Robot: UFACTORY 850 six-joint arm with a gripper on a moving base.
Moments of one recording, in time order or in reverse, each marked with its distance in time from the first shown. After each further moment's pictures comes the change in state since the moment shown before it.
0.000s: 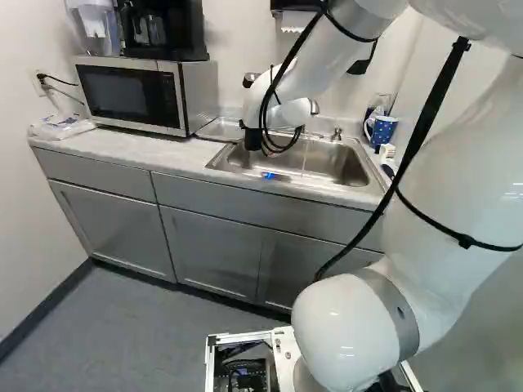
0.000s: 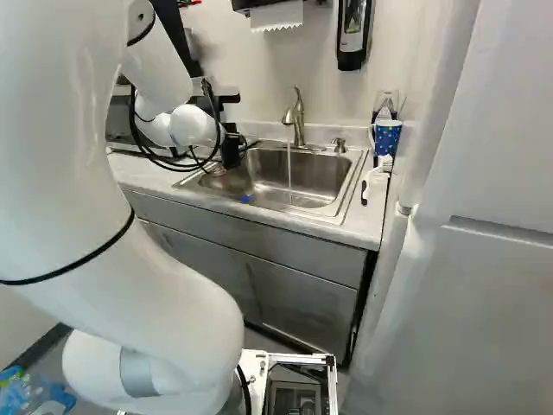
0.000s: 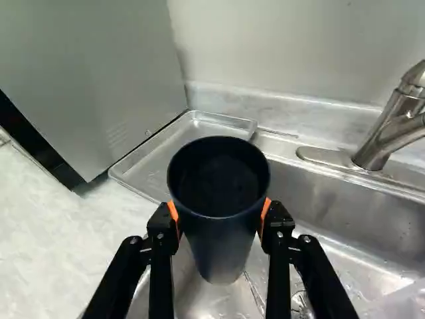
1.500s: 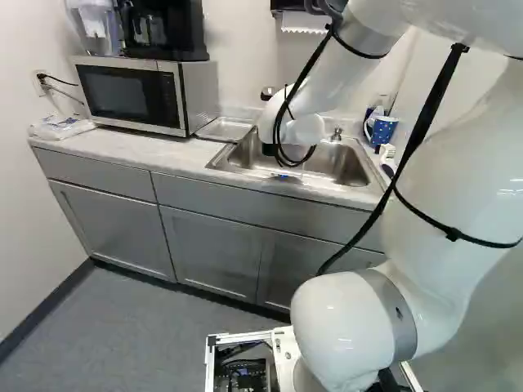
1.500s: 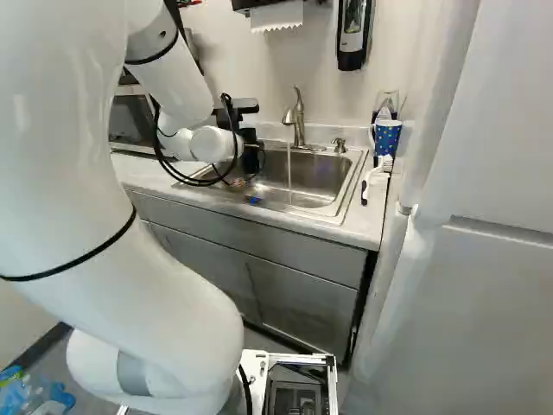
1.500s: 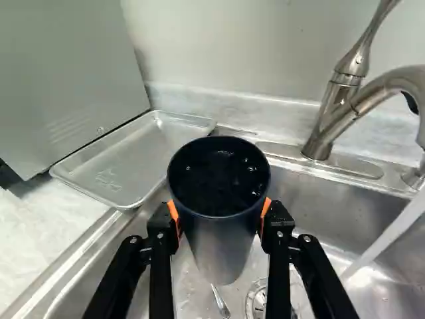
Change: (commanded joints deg) arm -5.7 -0.7 4.6 0.0 9.2 -5.6
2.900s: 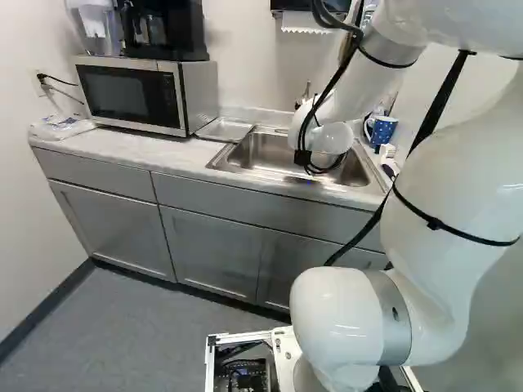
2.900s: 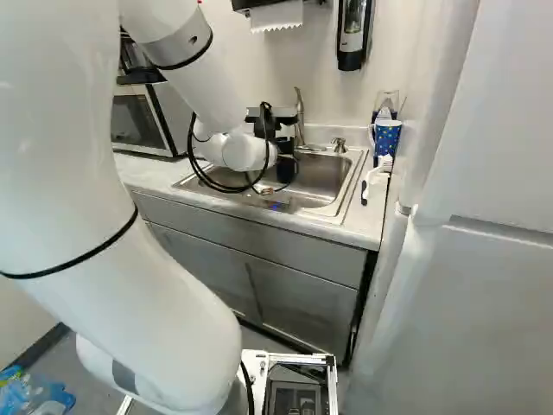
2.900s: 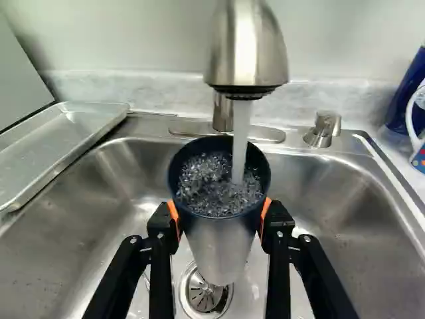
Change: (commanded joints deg) arm -12.8 -0.7 2.8 0.0 0.0 0.0
